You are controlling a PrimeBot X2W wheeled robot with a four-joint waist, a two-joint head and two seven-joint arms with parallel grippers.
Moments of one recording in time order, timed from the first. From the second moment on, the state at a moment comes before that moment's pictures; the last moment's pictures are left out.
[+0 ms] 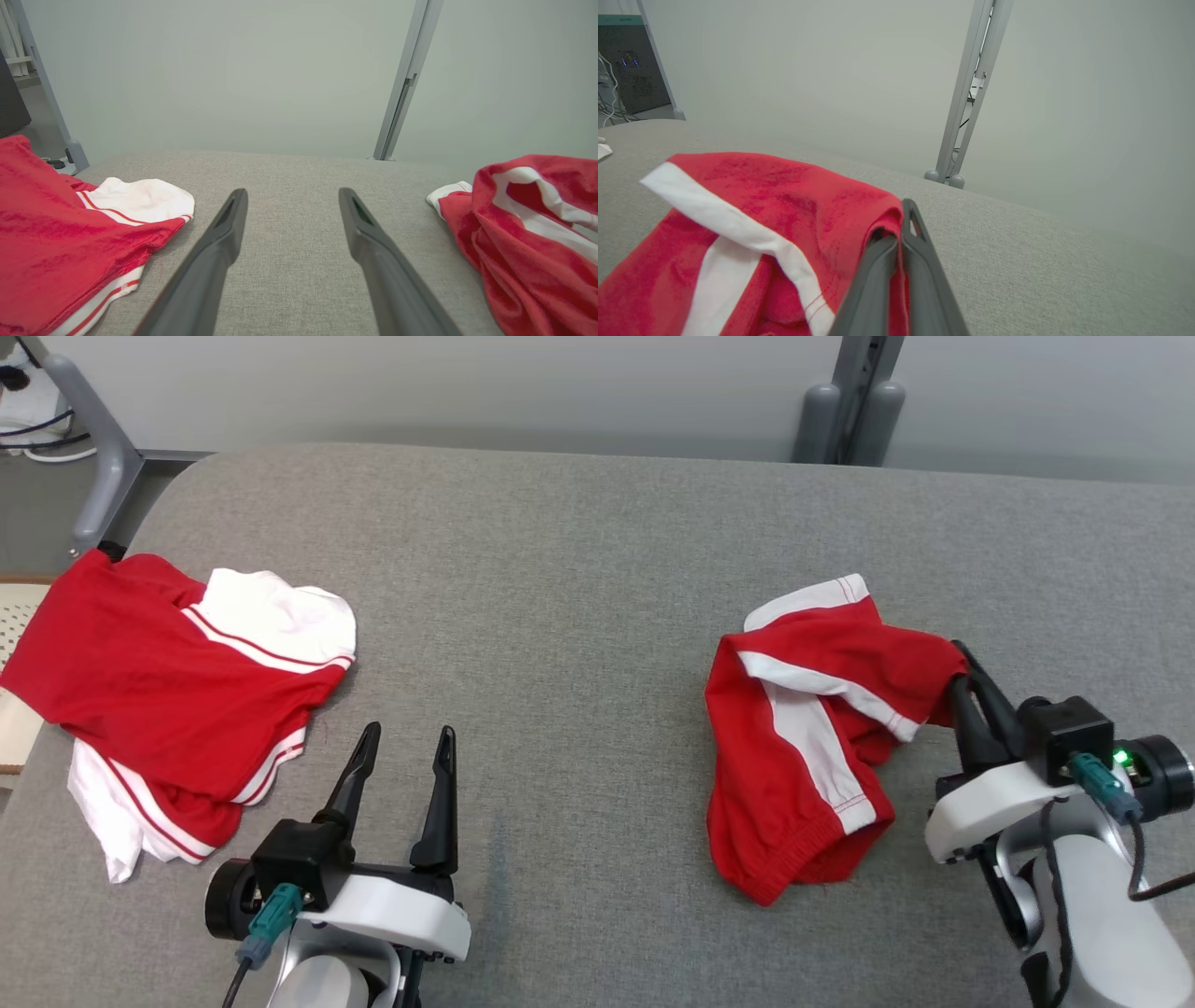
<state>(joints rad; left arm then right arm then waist) -0.14 0.05 -0.22 0.24 -0.26 0.06 -0.26 -0.40 -0.08 0.04 0.52 -0.06 0.13 -0.26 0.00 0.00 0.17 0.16</state>
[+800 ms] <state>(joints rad) -0.15 0.05 -0.23 0.24 -0.26 0.06 -0.26 -0.49 -0.16 -0.21 0.74 -0.09 0.13 -0.26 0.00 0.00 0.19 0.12</state>
